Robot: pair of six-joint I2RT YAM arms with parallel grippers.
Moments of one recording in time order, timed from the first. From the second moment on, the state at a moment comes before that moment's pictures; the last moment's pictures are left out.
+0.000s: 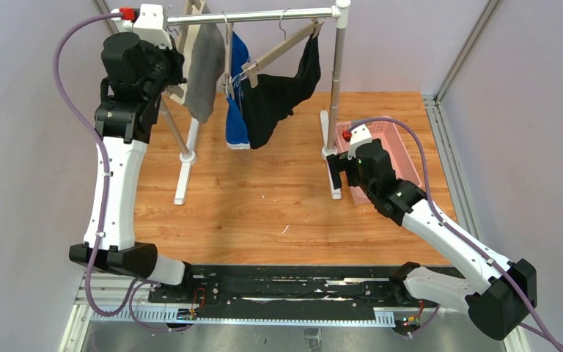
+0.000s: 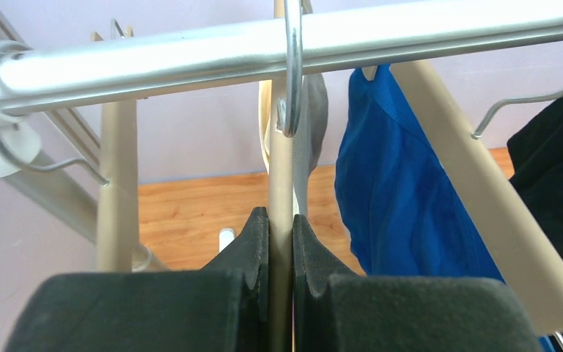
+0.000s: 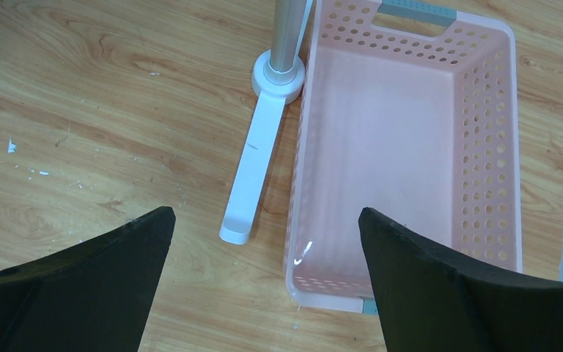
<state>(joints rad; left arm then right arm) -0.11 1.44 1.94 -0.58 -0.02 0.02 0.62 1.06 0.88 -0.32 0.33 0.02</state>
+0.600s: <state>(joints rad) -0.11 1.15 1.55 -0.61 0.06 0.02 0.62 1.10 0.88 -0.28 0.34 0.02</state>
